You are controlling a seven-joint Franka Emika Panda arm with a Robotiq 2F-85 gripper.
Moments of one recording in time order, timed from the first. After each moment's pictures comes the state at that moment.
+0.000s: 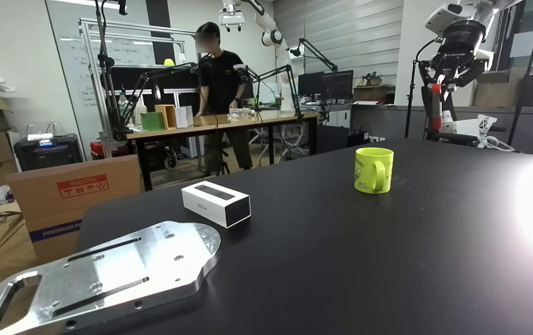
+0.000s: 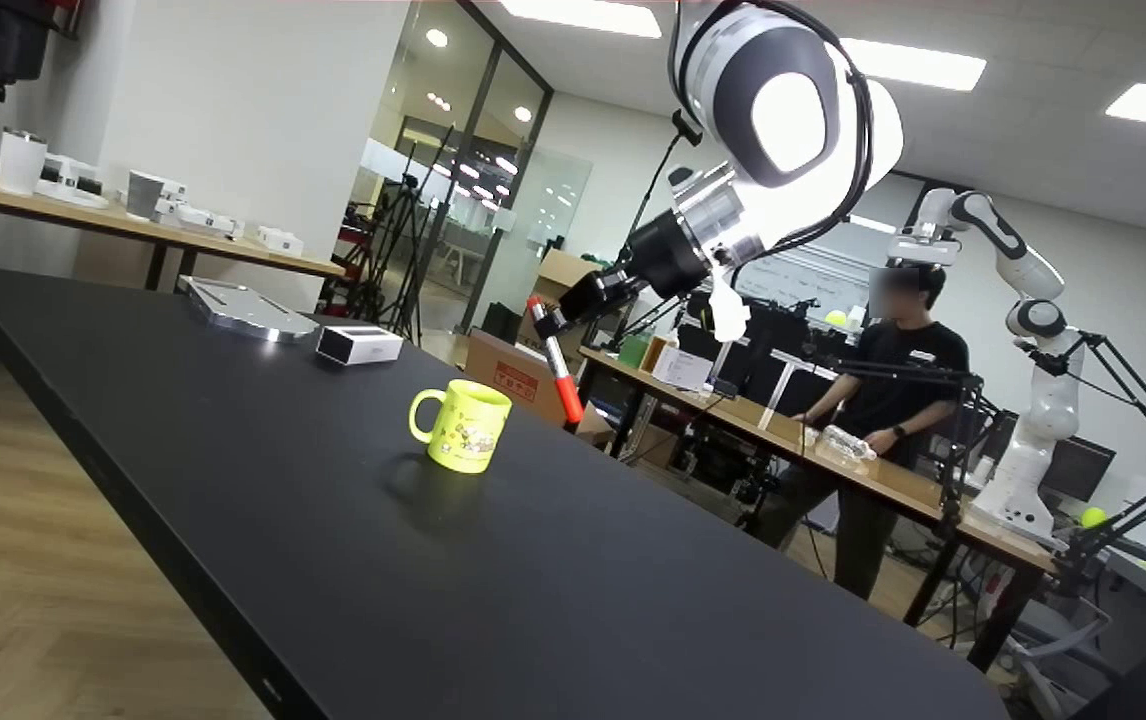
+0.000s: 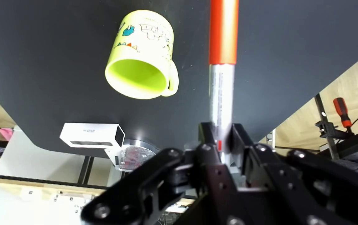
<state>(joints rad) -0.53 0.57 0.20 -1.67 0.51 1.89 -2.39</state>
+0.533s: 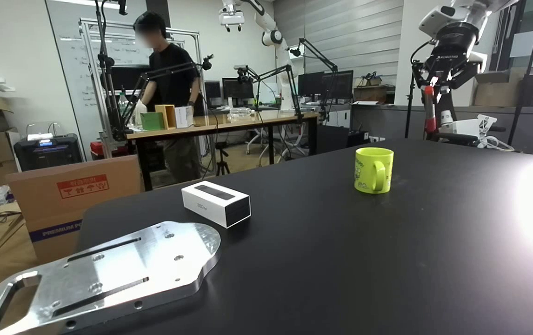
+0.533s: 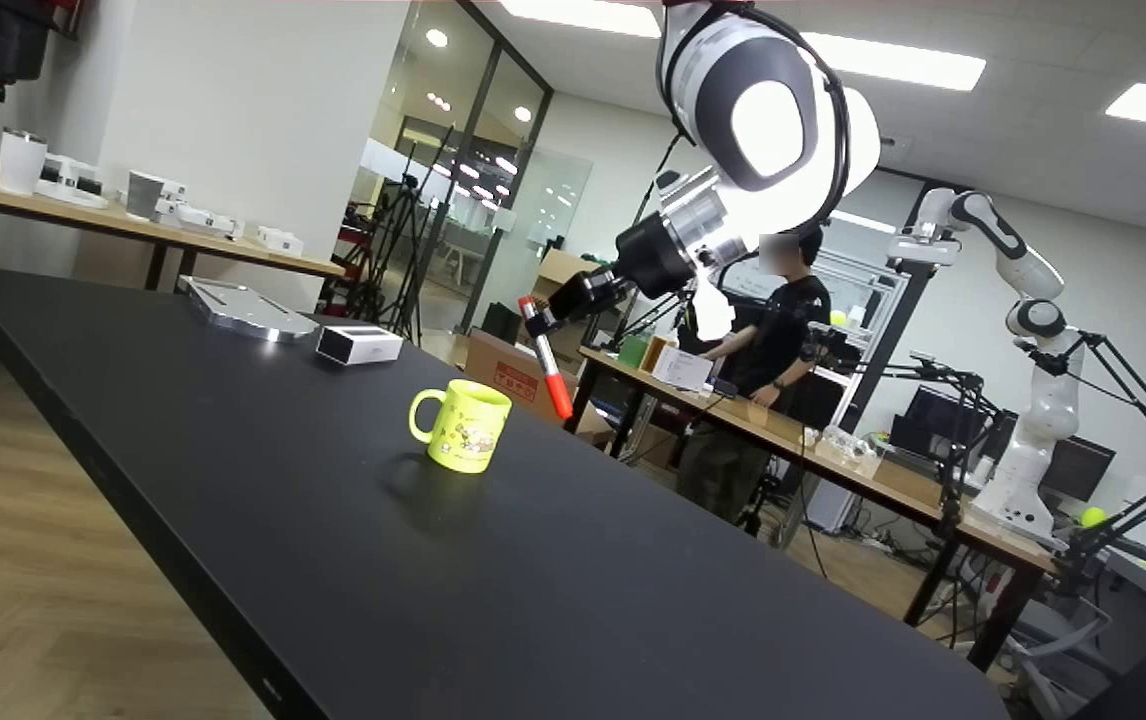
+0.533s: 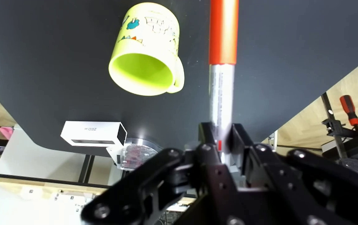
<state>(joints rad) -0.45 0.58 0.13 -1.66 0.56 1.89 -2.40</state>
